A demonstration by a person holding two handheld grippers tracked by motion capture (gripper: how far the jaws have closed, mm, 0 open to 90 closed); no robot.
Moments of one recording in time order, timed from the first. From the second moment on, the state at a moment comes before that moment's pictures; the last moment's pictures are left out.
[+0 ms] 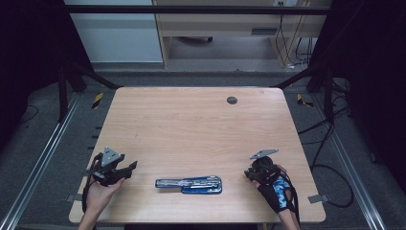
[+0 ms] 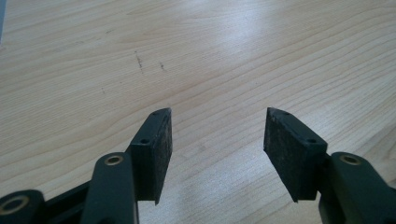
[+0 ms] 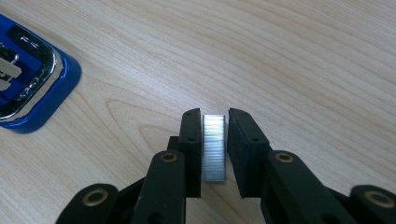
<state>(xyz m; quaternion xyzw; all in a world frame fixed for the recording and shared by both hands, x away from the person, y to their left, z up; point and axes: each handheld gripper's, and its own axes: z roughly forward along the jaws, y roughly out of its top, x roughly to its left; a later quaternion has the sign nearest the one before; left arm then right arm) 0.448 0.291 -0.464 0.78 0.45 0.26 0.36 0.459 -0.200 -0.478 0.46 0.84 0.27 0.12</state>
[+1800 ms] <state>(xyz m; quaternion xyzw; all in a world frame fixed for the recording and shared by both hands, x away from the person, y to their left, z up) 0.450 0.293 -0.465 0.78 0.45 0.26 0.36 0.457 -0.201 -0.433 0.34 0.86 0.37 0.13</state>
